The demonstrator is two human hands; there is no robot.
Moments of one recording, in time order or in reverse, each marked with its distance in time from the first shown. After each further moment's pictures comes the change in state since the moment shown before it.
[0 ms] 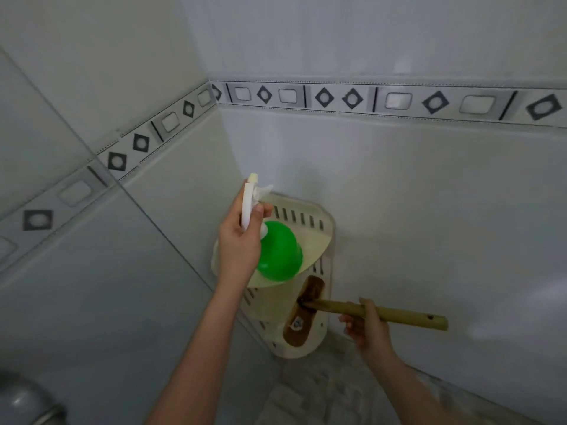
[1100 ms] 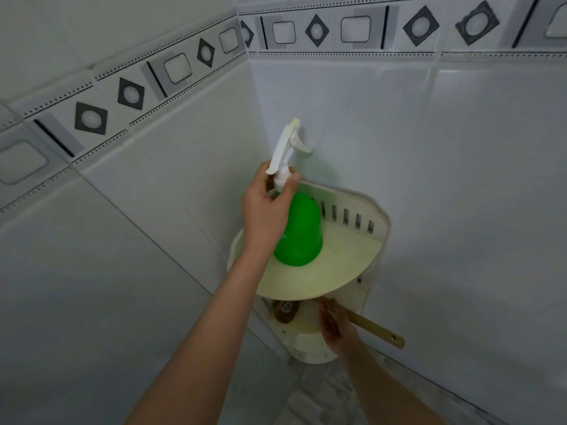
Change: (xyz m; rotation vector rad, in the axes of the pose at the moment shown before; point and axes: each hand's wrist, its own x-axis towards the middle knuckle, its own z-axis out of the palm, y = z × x) left_hand 0.086 -0.075 0.016 0.060 0.032 0.069; right_hand 0.139 0.122 0.099 0.541 -0.106 0.474
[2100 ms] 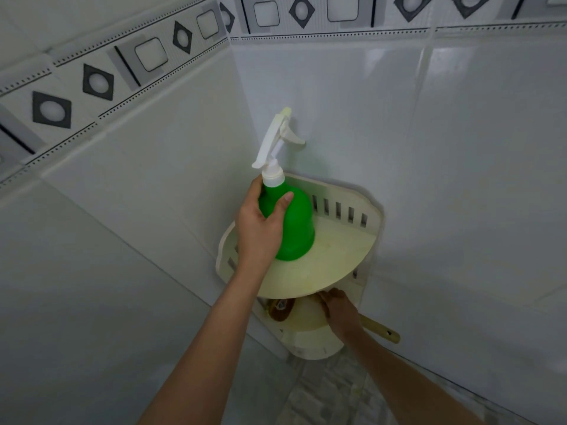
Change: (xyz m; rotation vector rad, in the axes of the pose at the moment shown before) left_hand -0.018 -0.027 -0.001 0.074 -0.044 -0.024; right_hand 0.032 -0.023 -0.004 -2.299 -0.110 -0.973
